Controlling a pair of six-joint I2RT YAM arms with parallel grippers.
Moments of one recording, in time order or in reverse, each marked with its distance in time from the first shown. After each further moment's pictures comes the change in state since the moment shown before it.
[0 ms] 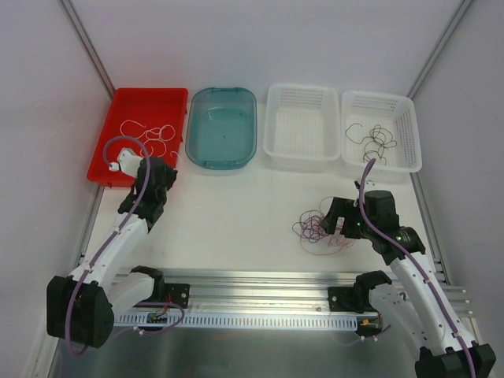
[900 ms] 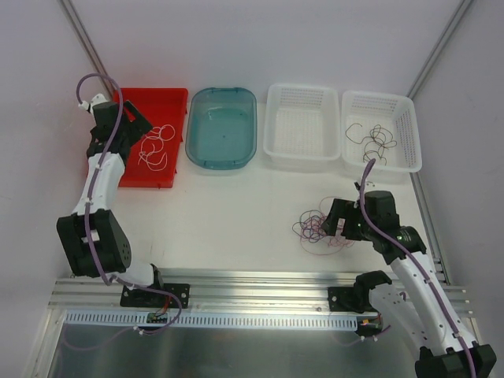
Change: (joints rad) left arm 0.411 0.512 0.669 -0.170 0.366 0.547; right arm 0.000 -0.003 0.016 -0.051 0.002 0.002
